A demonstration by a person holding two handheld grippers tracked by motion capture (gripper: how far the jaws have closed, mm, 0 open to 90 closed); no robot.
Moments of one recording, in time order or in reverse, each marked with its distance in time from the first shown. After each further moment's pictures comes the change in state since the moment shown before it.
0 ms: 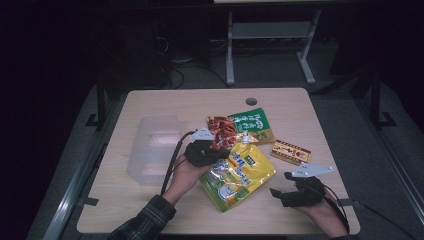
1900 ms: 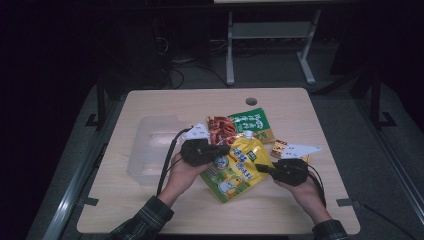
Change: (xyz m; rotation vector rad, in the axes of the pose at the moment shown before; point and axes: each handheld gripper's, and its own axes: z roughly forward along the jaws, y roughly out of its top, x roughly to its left) left arm -0.013 0.013 -0.021 -0.088 -0.008 0.050; right arm -0.007 0.054 0.022 -0.170 0.221 -0.089
